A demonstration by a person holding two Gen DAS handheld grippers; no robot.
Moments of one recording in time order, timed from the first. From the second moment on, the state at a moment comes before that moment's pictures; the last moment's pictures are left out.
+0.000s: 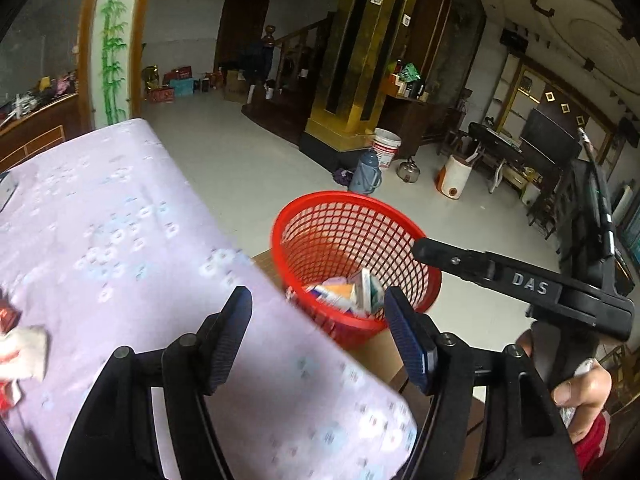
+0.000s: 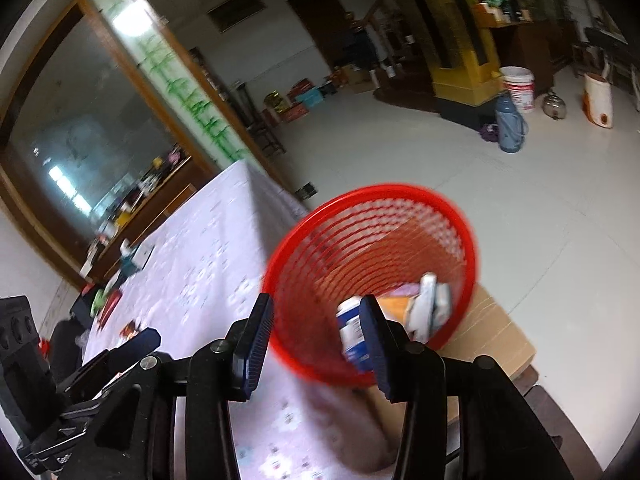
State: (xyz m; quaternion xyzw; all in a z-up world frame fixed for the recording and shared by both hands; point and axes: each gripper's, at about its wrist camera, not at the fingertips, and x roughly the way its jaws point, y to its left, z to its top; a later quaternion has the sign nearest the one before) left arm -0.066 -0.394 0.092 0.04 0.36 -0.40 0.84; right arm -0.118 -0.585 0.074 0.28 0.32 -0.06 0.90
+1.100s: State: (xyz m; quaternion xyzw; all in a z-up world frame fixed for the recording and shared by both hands) left arm -0.054 -0.105 0.023 0.00 0.43 -0.14 0.89; right arm -0.079 -0.388 0.062 0.17 0.40 0.08 0.90
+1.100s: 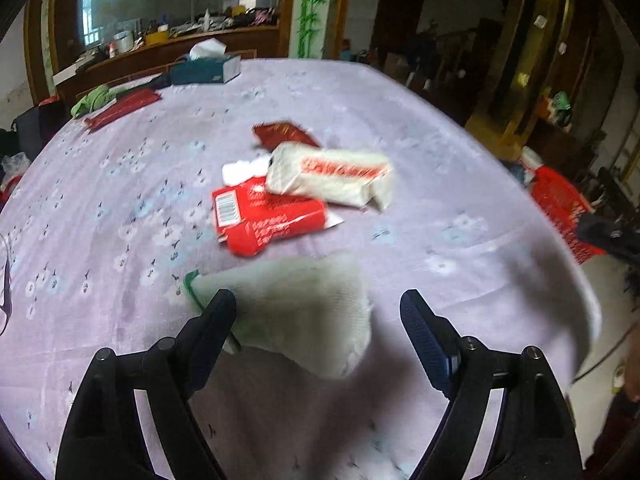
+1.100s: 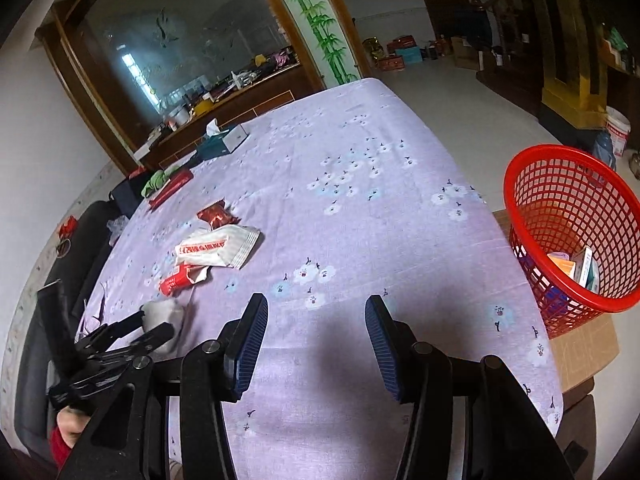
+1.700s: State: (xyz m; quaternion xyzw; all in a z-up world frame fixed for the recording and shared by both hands) left arm -0.055 -0.045 0.018 -0.08 0.38 -0.11 0.91; right arm 0.022 -0.292 0.065 0.12 0.44 0.18 0.87
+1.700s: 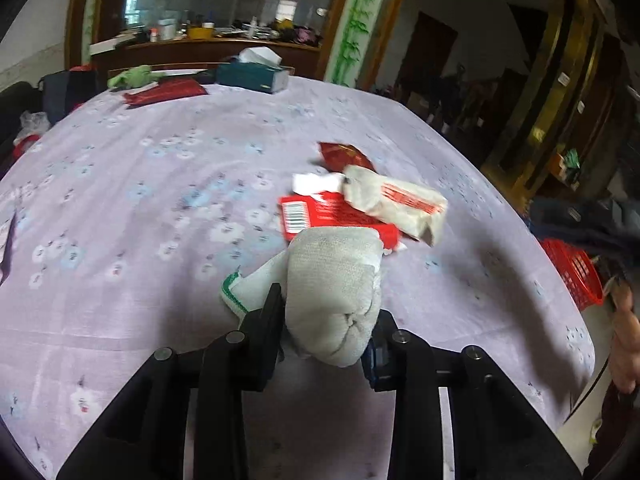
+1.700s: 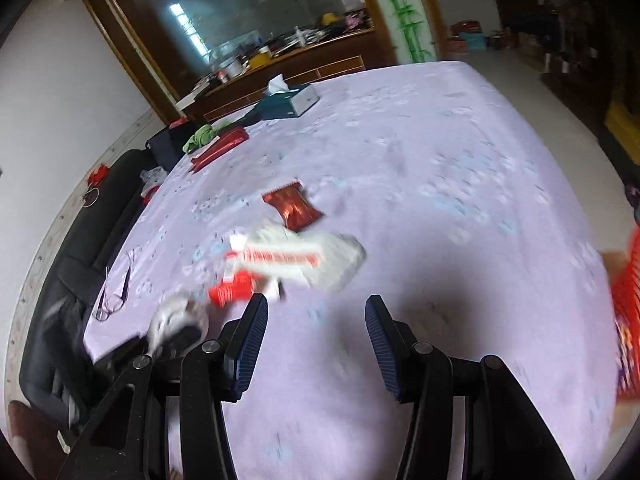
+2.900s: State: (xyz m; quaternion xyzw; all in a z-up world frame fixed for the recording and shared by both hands) left arm -0.060 -0.030 0.021 -0.12 0.36 -0.11 0.92; right arm 0.047 -0.193 0.008 0.00 0.48 0.23 0.85
